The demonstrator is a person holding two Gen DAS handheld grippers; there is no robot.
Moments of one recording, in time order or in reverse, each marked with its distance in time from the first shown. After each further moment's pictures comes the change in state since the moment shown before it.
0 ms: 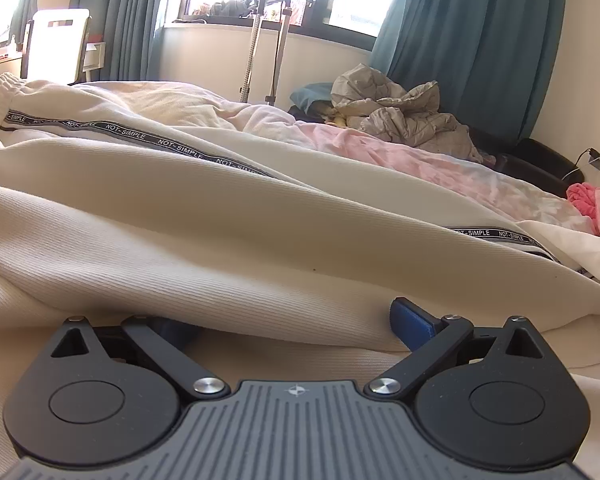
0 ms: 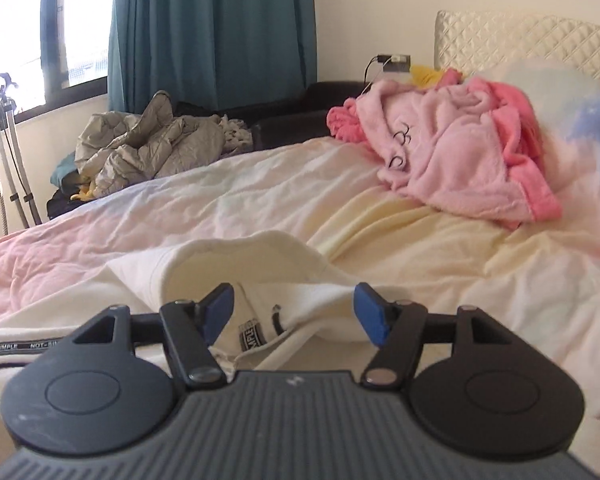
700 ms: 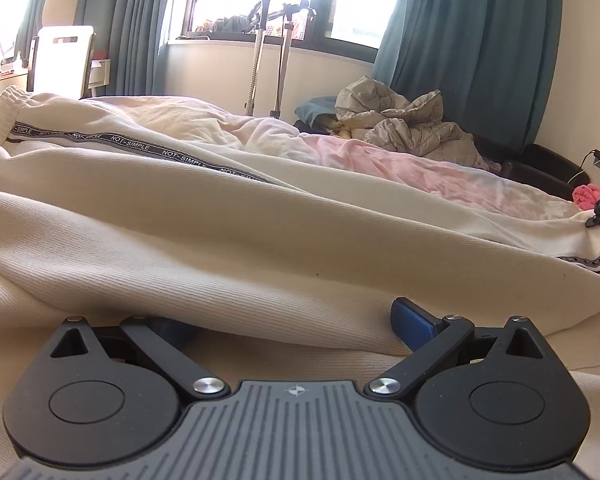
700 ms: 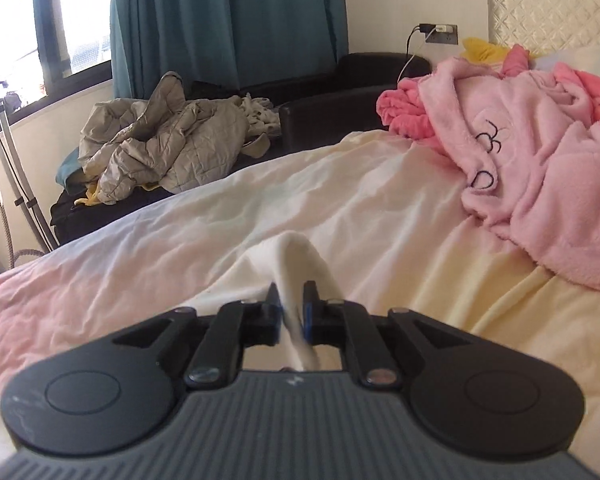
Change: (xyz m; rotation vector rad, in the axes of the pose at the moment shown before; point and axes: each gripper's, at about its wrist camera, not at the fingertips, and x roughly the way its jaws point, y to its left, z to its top) left arm 0.001 -0.004 -0.007 0.026 -0.051 0.029; right arm 0.192 0.020 0.071 0.074 0.214 0.097
